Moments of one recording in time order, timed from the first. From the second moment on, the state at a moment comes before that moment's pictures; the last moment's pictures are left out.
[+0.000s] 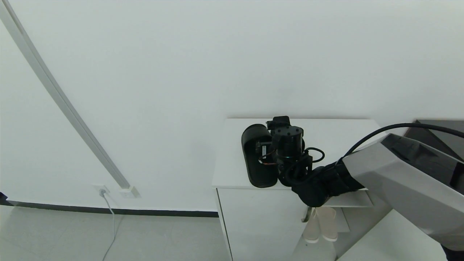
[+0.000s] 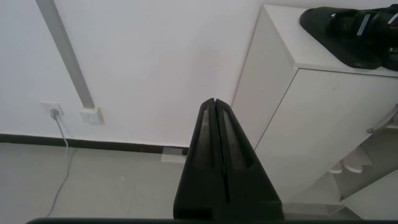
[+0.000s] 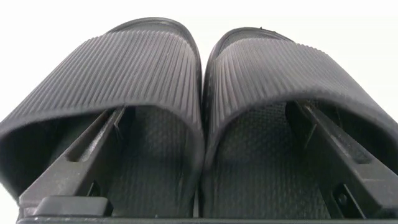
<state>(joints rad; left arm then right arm) 0.00 0.00 0.00 0.00 0.03 -0.09 0.68 2.32 -1.43 -0.82 -0.61 0.05</state>
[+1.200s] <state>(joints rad) 0.00 0.00 0.00 0.00 0.03 -0.09 0.69 2.05 -1.11 -0.83 -0.38 0.05</state>
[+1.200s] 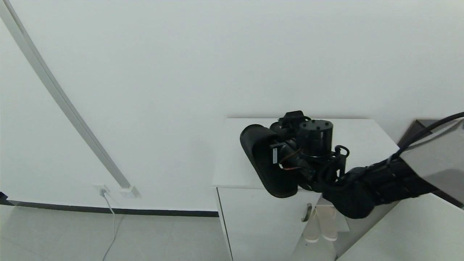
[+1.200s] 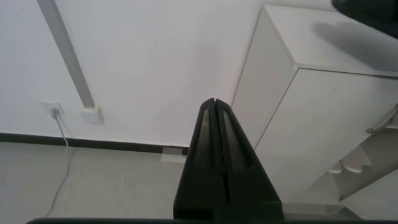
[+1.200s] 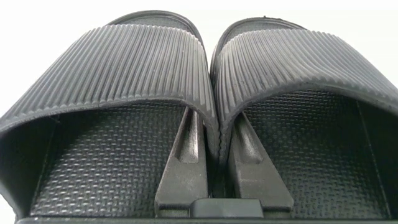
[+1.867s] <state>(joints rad) 0.00 0.00 0.00 0.00 0.03 -0.09 0.80 1.60 -0.64 -0.84 -0.22 0.03</state>
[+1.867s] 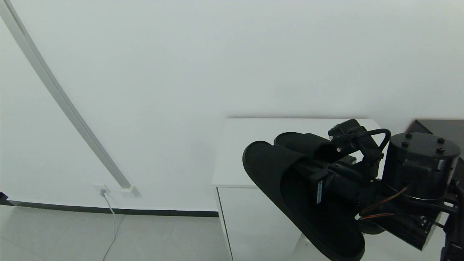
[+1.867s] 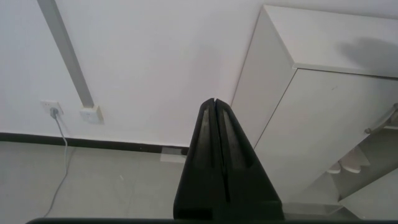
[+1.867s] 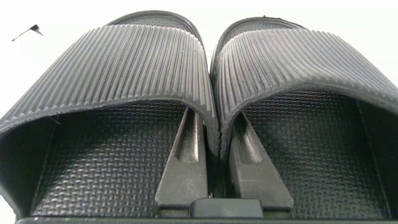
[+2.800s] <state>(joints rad) 0.00 0.00 0.00 0.00 0.03 -0.09 0.82 1.59 -0.62 -0.84 -0.22 0.03</state>
